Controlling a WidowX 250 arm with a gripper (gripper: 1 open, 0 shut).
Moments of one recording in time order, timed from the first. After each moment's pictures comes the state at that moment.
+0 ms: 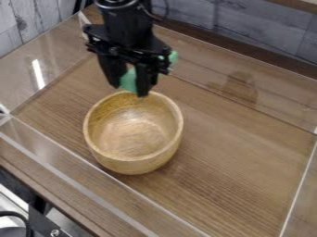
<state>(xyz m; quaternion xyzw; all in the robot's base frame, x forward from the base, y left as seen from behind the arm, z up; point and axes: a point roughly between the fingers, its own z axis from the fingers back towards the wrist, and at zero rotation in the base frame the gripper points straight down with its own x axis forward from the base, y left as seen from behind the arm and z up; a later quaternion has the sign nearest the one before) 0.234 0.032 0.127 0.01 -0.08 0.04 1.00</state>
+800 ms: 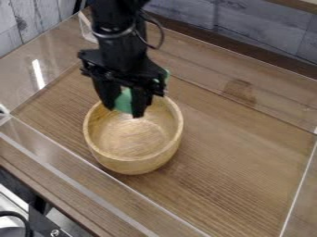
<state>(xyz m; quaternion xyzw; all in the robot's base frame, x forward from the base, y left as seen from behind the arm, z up) 0.217 0.039 0.111 0.00 -0.07 0.08 0.99</state>
